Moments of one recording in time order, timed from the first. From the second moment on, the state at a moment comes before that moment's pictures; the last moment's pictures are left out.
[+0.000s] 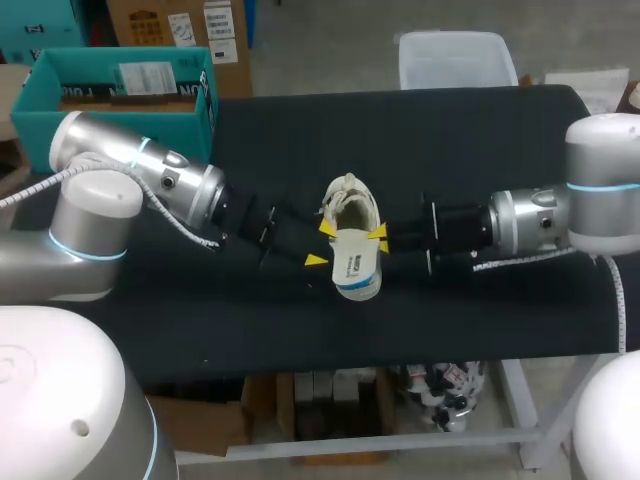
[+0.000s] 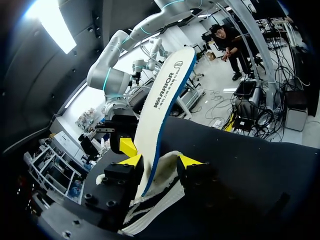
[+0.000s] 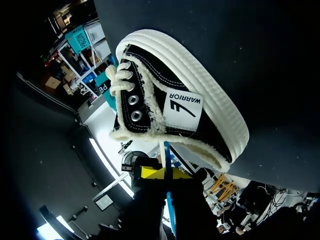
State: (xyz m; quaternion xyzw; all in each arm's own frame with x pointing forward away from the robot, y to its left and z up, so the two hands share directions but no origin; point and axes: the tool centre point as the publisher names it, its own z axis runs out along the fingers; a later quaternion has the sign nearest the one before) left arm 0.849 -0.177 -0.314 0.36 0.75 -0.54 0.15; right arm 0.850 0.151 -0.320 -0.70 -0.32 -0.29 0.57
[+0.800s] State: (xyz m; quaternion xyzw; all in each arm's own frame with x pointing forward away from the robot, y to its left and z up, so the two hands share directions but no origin) left arm 0.863 -0.195 -0.323 0.34 0.75 -0.55 0.16; right arm 0.857 0.146 -0.329 -0.70 -0.31 -0.28 0.57
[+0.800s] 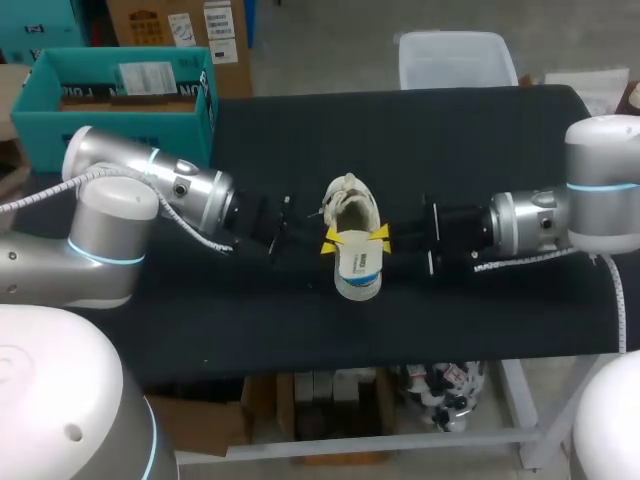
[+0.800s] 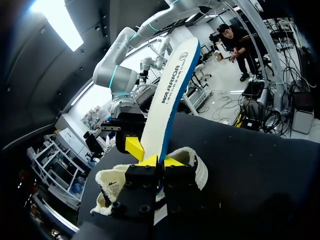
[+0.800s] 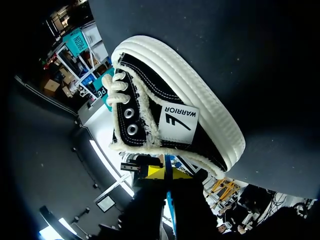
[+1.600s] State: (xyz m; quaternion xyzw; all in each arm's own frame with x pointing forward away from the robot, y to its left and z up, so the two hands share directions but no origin) left arm 0.882 -0.197 -0.336 0.33 0.76 -0.54 0.15; right arm 0.864 0.150 -0.343 -0.70 -0.31 -0.28 0.58
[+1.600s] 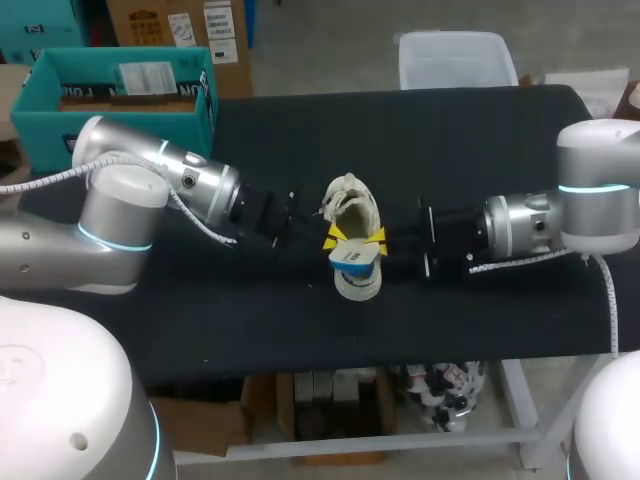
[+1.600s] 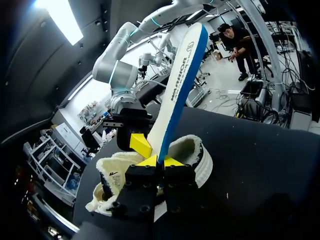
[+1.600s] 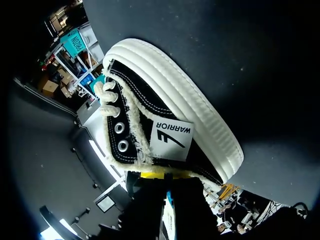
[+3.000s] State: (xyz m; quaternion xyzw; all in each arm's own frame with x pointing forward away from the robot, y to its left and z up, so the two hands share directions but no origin) left arm 0.869 -0.205 -0.328 0.37 0.75 -0.54 0.14; right arm 0.842 0.146 -0.335 -0.72 -0.32 -0.26 0.56
